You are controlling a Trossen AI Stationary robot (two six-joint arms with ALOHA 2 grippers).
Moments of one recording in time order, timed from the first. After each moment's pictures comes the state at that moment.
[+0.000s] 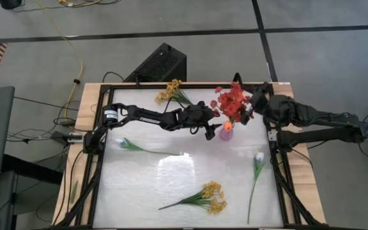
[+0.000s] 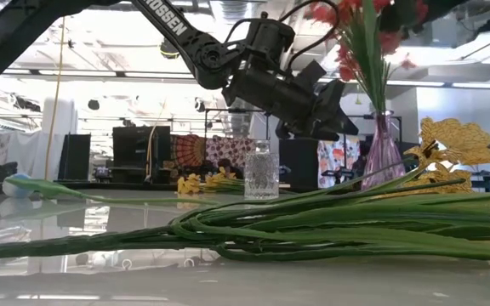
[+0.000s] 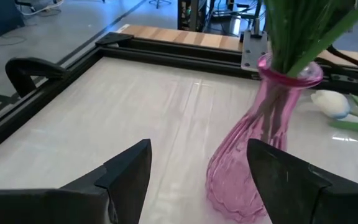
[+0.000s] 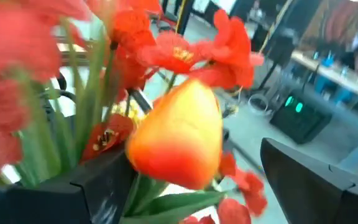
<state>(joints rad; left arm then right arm) 0.17 2.17 1.44 0.43 -0.09 -0.05 -0.13 0.70 0.77 -0.32 0.58 -0.16</state>
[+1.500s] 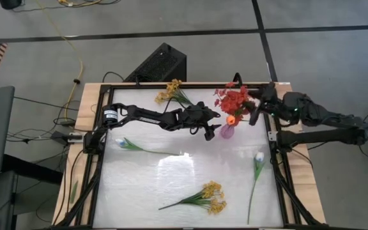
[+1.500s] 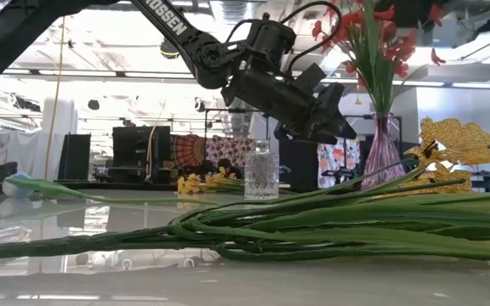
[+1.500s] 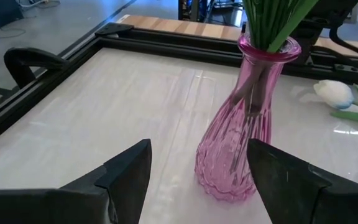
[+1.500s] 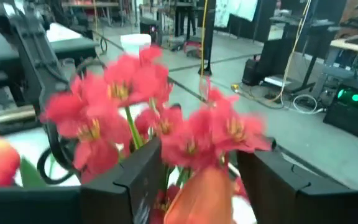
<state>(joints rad) 0.17 2.17 1.44 0.40 -0.09 -0.05 -0.13 0.61 0.82 -0.36 0.44 0.05</state>
